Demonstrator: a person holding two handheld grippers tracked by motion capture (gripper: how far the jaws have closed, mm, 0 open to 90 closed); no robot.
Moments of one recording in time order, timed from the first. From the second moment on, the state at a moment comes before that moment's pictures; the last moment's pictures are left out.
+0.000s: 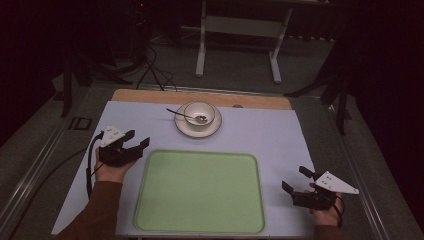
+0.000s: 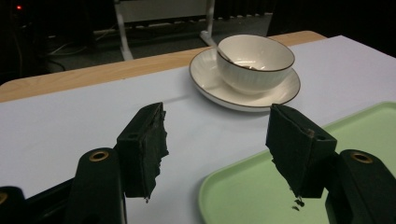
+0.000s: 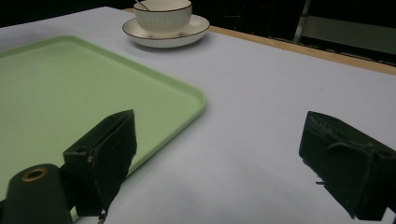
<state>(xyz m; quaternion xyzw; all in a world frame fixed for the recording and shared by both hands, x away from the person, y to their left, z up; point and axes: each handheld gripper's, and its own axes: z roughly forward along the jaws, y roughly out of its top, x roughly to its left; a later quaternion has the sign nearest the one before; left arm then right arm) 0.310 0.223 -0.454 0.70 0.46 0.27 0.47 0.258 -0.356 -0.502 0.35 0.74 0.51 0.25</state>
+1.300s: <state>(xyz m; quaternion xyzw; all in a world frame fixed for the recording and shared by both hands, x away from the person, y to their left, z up) 0.385 0.186 -0.449 0.72 0.47 0.26 0.45 0.259 -0.355 -0.504 0.35 0.75 0.51 0.24</state>
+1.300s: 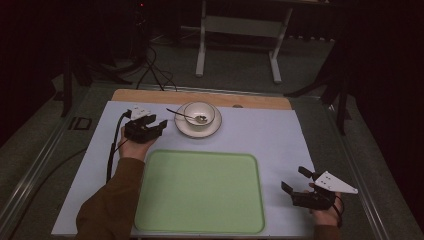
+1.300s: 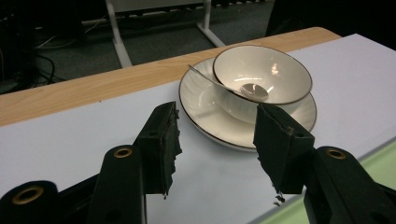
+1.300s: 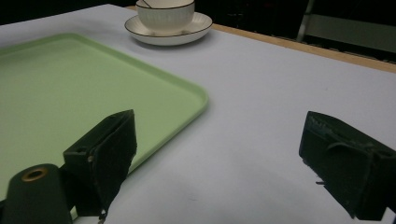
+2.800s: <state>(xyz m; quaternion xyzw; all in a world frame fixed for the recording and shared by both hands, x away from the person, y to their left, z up) 0.429 0.150 -0.456 0.72 0.42 0.26 0.49 0.261 -0.357 -0.505 0.35 0.75 0.51 0.24</state>
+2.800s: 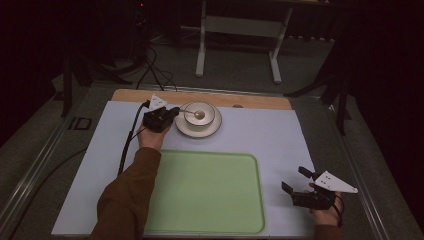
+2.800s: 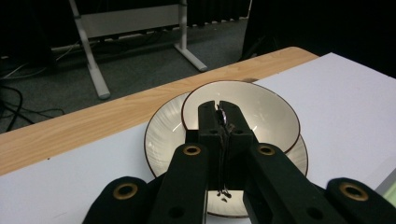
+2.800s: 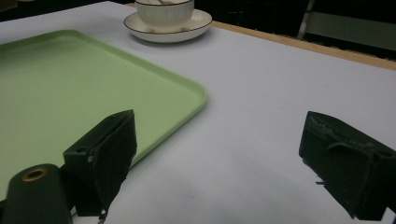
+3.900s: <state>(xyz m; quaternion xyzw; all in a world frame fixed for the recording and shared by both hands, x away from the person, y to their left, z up) 0.395 0.193 -0.409 0.71 0.41 0.26 0.52 0.261 -0.356 -0.505 0.35 0.75 0.51 0.24</state>
